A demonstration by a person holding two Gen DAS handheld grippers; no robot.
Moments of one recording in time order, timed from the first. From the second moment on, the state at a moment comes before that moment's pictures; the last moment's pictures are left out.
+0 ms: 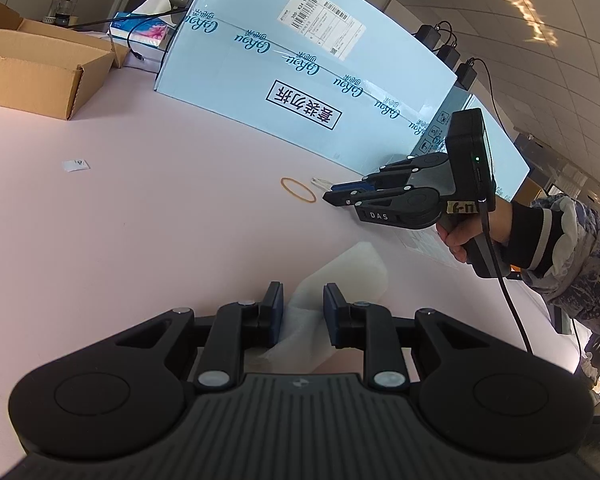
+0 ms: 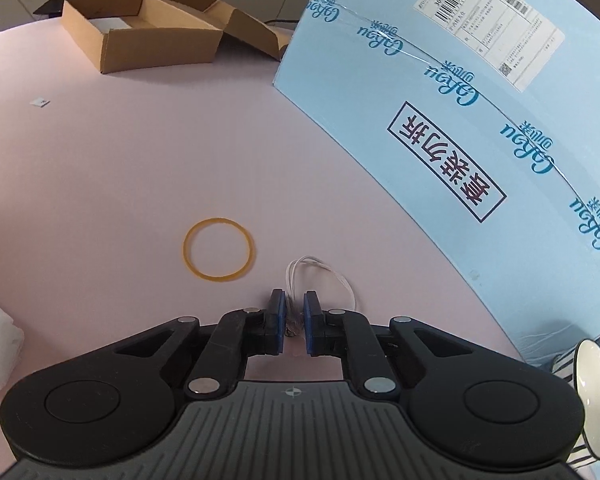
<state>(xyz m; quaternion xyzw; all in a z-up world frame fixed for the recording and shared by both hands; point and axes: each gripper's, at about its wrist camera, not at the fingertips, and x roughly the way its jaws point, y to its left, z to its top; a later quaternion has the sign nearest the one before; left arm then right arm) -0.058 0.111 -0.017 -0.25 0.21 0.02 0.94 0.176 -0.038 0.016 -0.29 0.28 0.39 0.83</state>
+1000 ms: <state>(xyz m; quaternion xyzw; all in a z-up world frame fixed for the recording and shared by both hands) -0.058 0.109 -0.015 -0.24 0.21 0.03 0.95 0.117 -0.118 0.013 0.27 0.51 0.46 0.67</state>
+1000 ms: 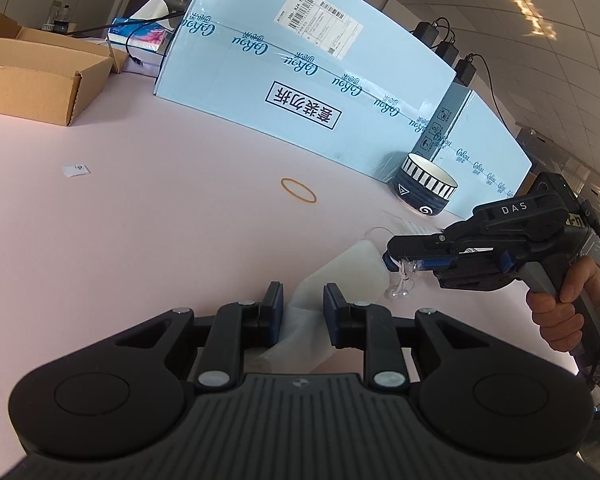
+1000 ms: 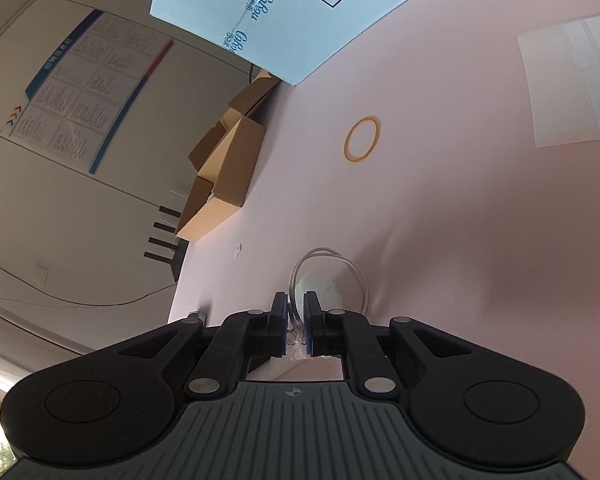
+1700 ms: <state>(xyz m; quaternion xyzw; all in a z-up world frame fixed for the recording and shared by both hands) -0.060 0.108 -0.016 -0.24 0.21 0.03 0.95 0.092 -0.116 0.047 0.06 0.41 0.48 0.77</state>
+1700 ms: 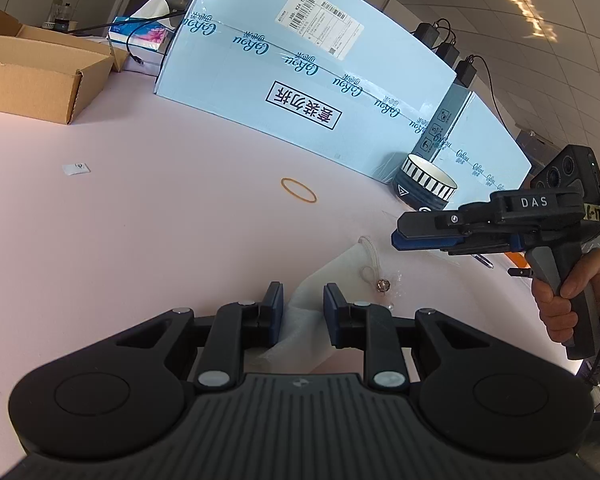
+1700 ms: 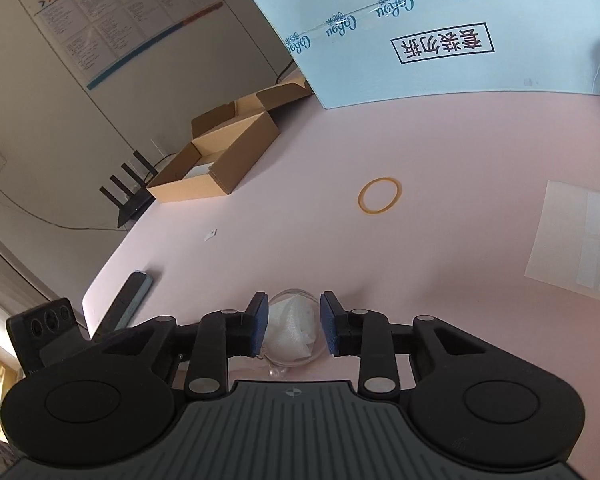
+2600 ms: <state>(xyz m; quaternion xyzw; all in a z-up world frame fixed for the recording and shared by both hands) -0.058 0.110 -0.016 -0.25 0.21 0.03 0.95 0.088 -0.092 0.029 0.01 0.40 0.53 0.75</state>
